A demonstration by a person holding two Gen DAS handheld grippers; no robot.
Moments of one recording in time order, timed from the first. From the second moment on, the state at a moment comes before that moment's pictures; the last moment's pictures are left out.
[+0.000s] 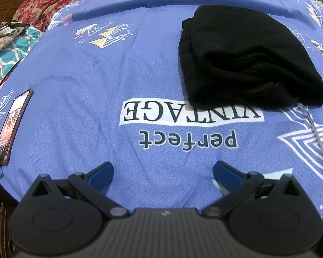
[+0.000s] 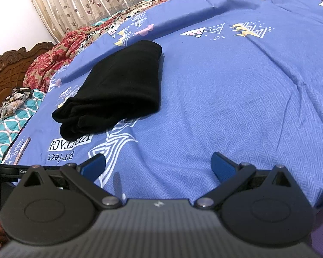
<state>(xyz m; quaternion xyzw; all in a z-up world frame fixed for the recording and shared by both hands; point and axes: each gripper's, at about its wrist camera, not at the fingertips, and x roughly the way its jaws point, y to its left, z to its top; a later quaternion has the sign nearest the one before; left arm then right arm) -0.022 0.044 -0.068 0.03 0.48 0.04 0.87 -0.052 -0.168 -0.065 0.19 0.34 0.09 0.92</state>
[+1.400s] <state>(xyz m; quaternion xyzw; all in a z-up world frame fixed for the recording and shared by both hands) -0.025 0.053 -0.072 0.03 0.47 0.02 0.88 -0.050 -0.169 -0.064 0.17 0.35 0.09 0.92</state>
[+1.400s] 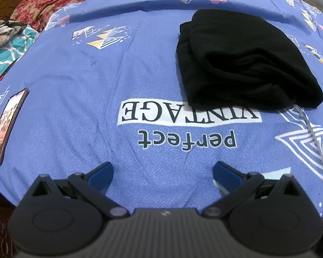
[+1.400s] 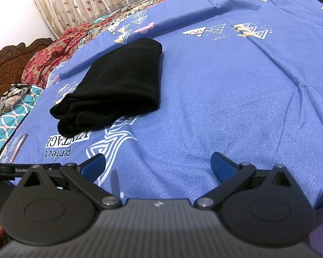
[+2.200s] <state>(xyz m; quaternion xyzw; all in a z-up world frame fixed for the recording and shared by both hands) -0.031 0.061 -0.049 0.05 0.43 -0.02 0.90 -0.050 -0.169 -0.056 0.17 0.35 0.11 0.92</state>
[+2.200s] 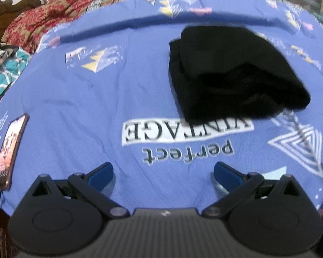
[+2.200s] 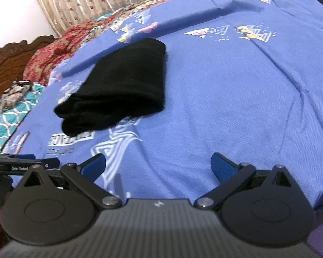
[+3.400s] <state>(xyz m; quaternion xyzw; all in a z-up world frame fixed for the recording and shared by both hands) 0.157 0.035 0.025 -0.08 0.35 -0.22 0.91 0.145 -0.158 0.001 0.24 0.30 0.24 0.89</state>
